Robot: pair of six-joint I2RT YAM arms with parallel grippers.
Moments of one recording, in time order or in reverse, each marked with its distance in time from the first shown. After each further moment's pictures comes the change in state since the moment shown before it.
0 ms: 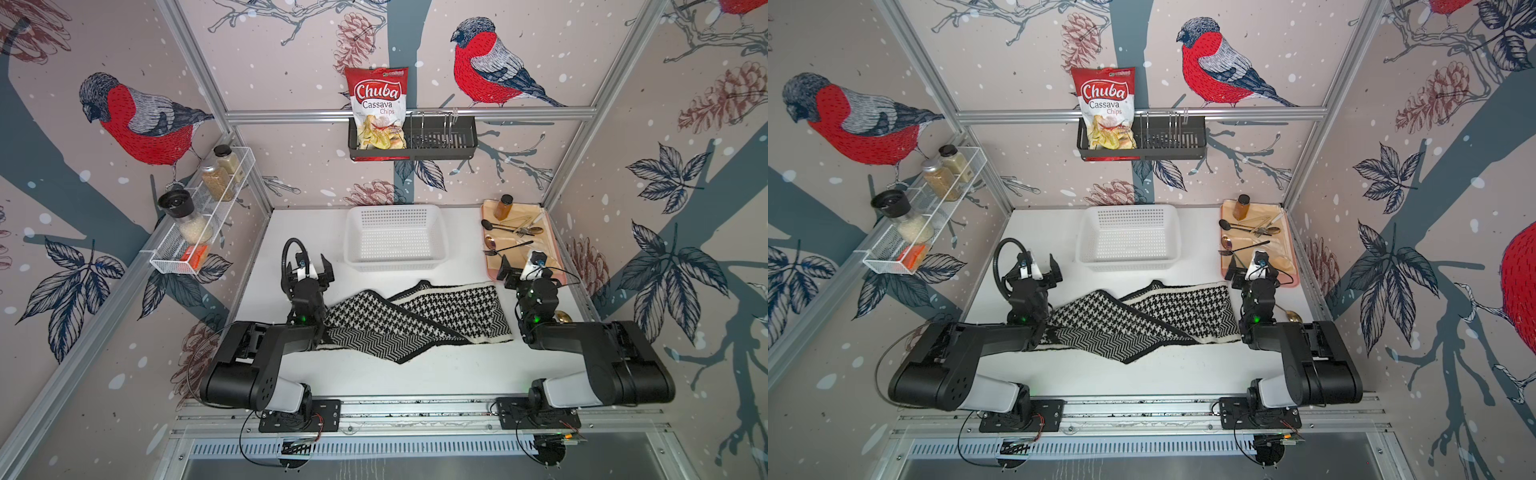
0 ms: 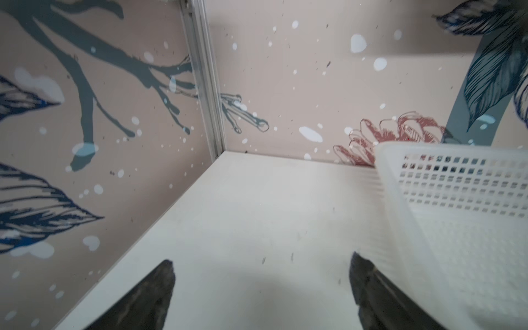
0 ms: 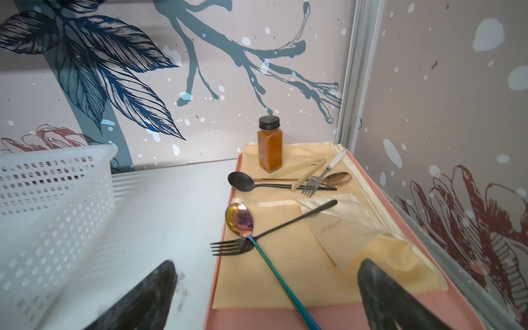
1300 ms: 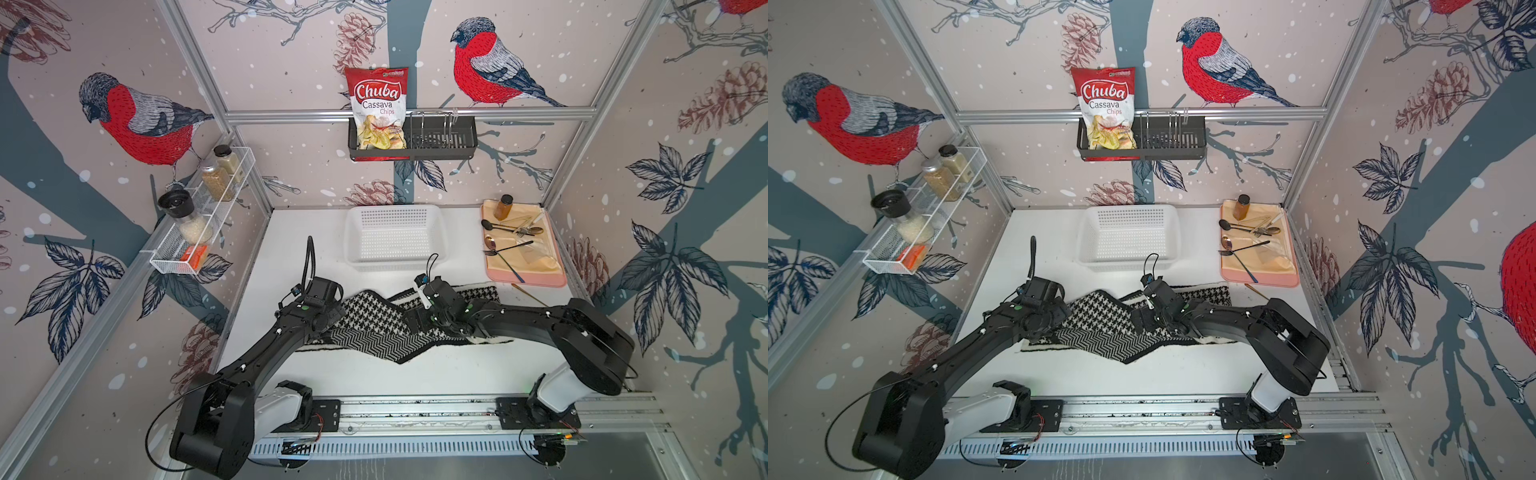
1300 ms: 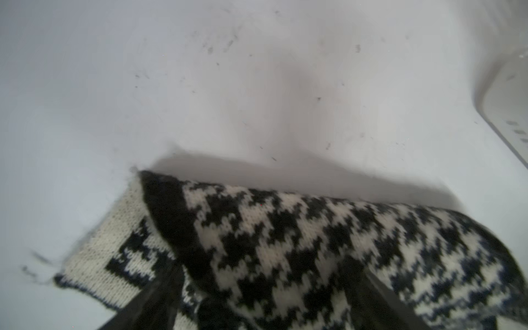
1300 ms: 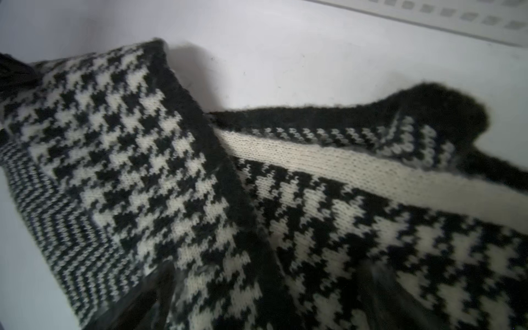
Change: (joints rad) left arm -0.065 -0.251 0.210 -1.613 0.299 -0.998; right arm 0.782 0.203 0.477 -1.094 -0.186 0.368
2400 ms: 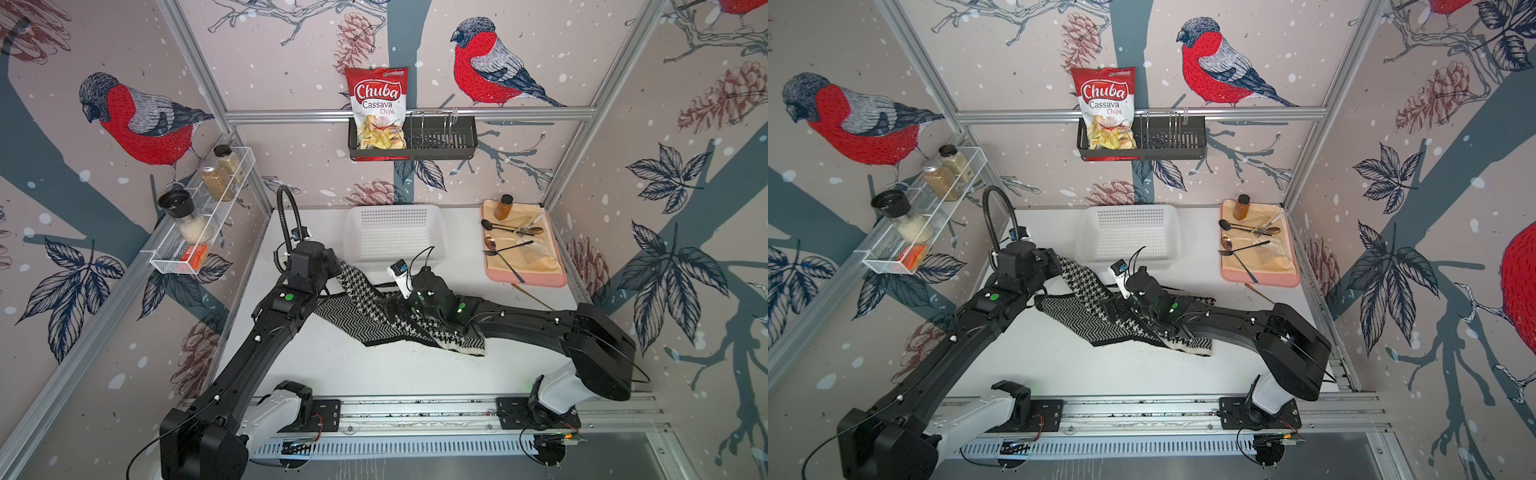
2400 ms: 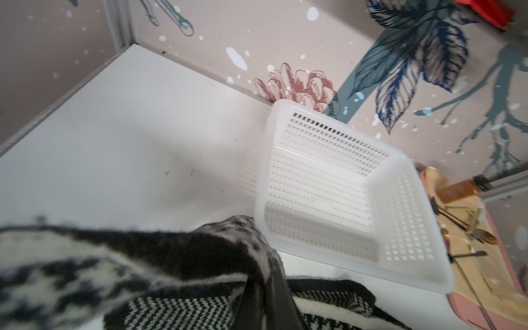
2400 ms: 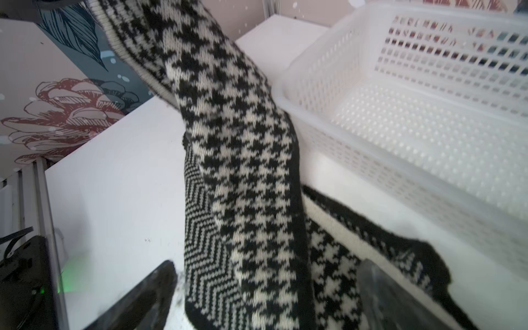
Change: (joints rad) left arm -0.017 -0.138 0.286 0.286 0.050 0.449; right arm 0.128 -0.018 0.156 0.239 0.046 -0.192
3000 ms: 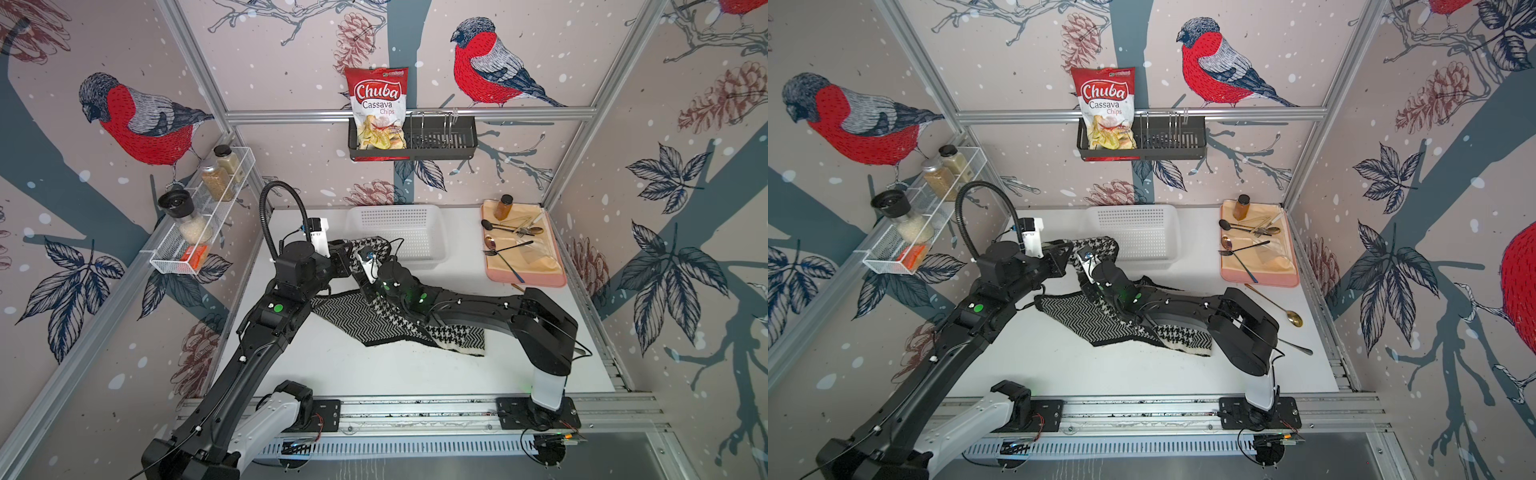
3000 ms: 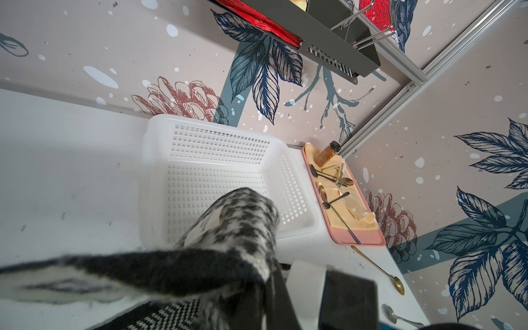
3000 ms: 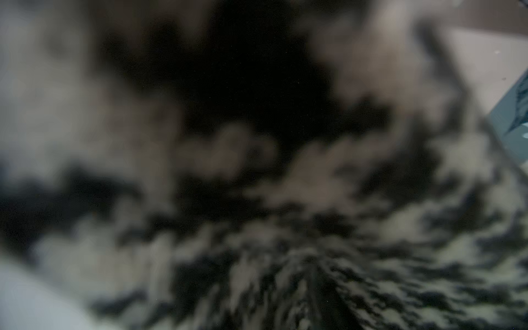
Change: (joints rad) left arm -0.034 -0.110 0.035 0.047 0.328 0.049; right arm 0.060 0.265 0.328 0.090 0.235 -0.103
